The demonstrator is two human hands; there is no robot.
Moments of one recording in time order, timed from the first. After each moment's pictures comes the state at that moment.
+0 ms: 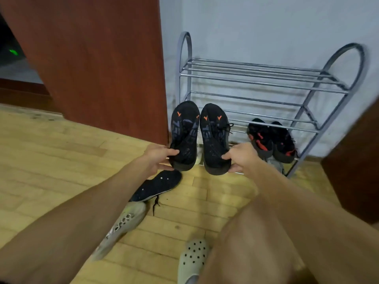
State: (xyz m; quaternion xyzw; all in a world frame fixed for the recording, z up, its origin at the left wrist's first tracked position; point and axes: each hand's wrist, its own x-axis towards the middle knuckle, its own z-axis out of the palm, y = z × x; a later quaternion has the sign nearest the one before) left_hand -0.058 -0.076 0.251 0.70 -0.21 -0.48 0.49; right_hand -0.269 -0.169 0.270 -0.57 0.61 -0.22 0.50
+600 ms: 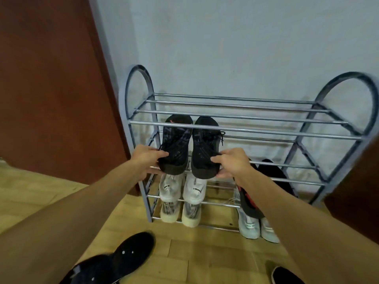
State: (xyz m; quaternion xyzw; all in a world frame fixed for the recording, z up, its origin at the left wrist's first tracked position) left_hand -0.039 -0.319 0.289 0.72 -0.27 -0.41 0.49; right_hand -0.244 -0.392 0.283 -0.56 0.55 -0.30 0.53
